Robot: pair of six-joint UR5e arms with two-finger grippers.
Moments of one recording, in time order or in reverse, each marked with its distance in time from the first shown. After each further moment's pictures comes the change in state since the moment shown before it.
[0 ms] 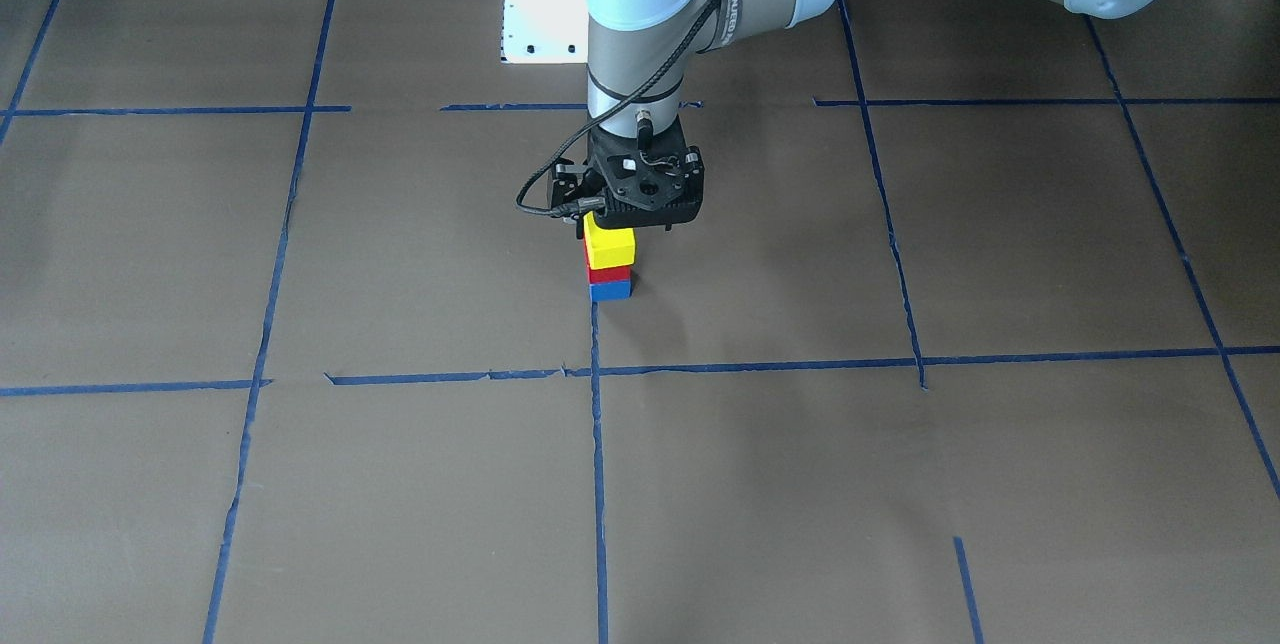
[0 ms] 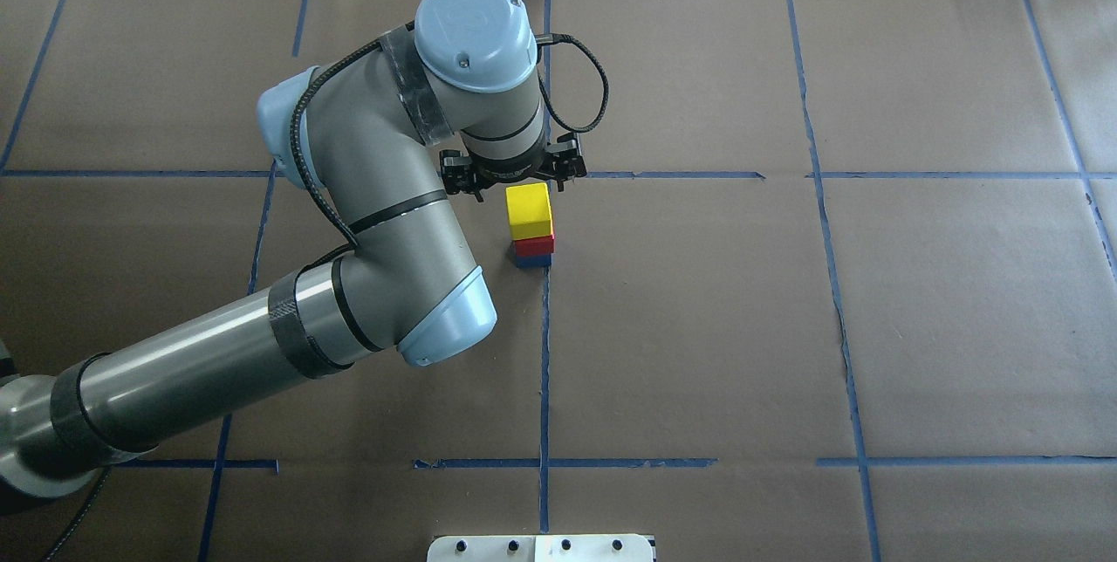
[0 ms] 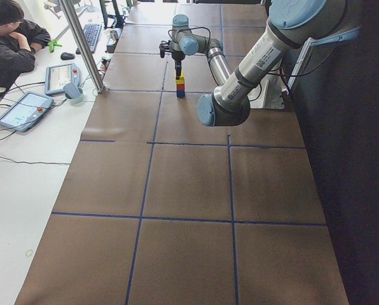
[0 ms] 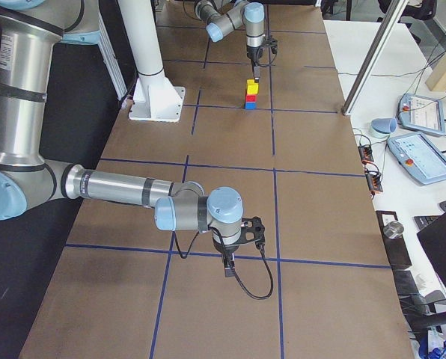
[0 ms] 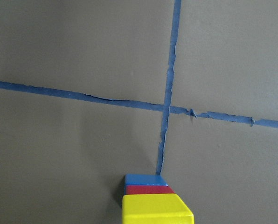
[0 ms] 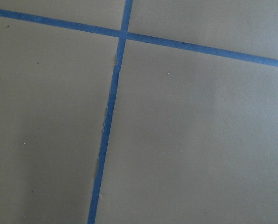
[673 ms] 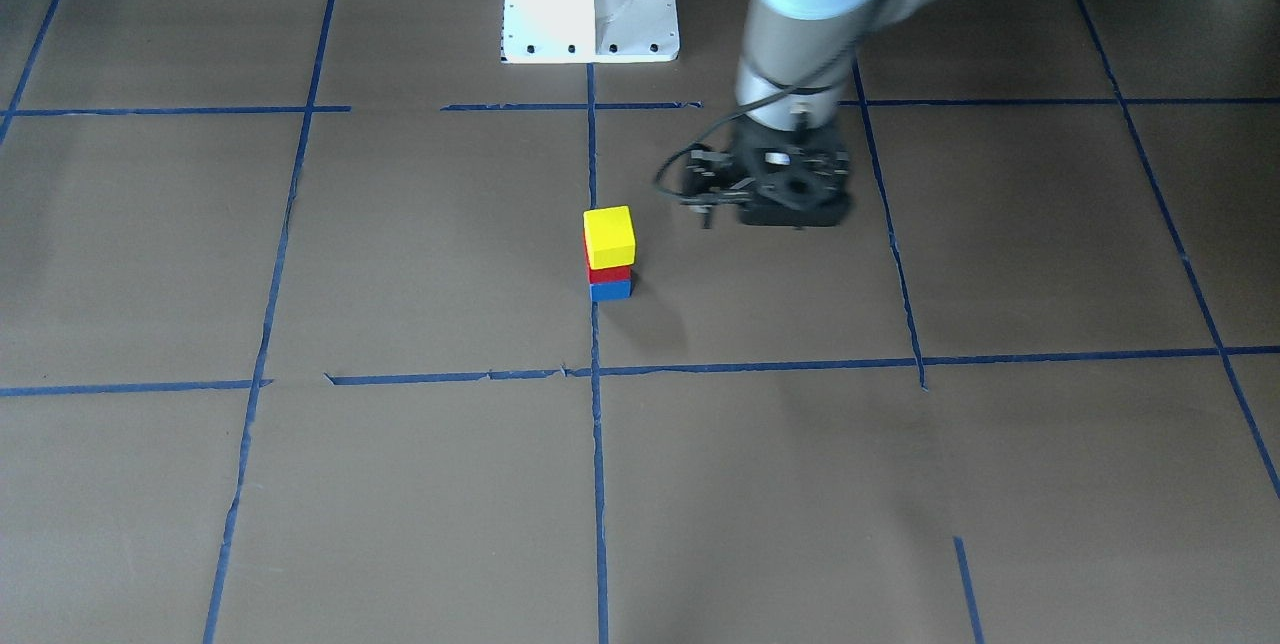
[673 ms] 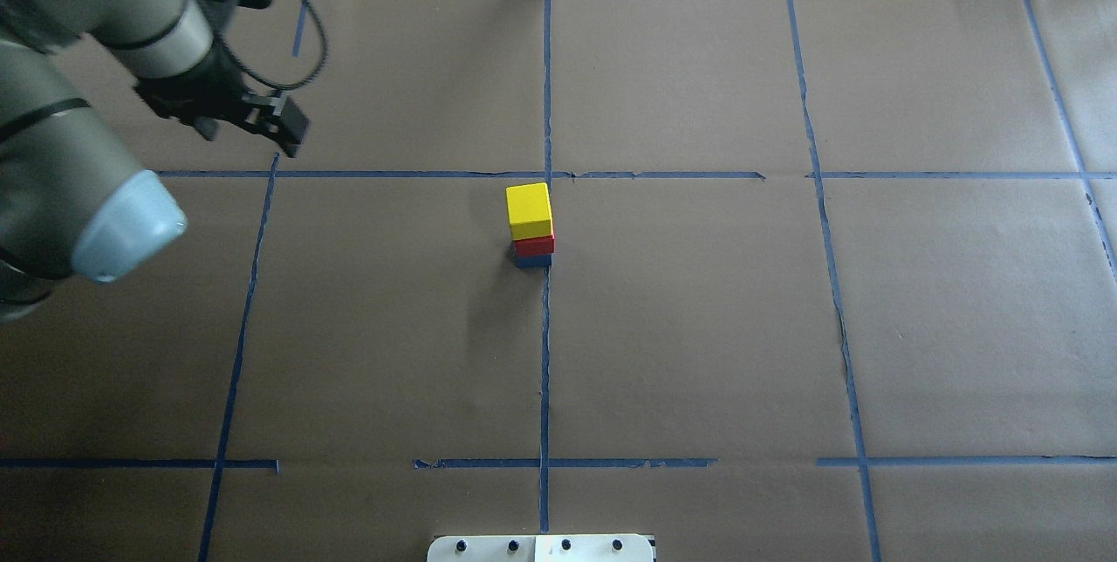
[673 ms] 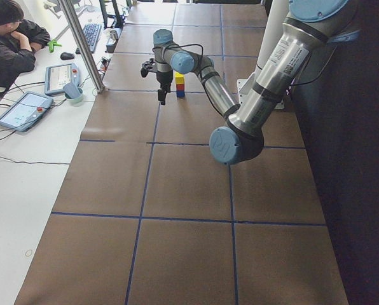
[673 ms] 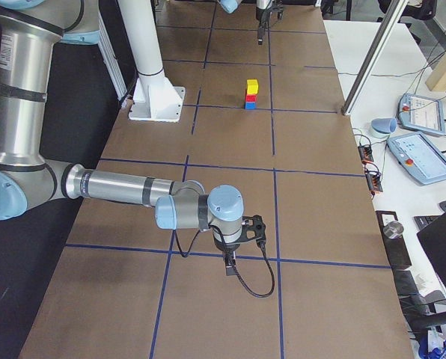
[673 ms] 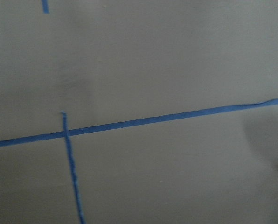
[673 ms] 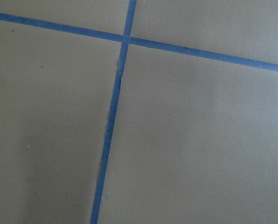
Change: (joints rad) left arm -0.333 0.452 -0.269 0.060 -0.224 0.657; right arm 0.000 0.003 0.005 0.000 0.006 0.003
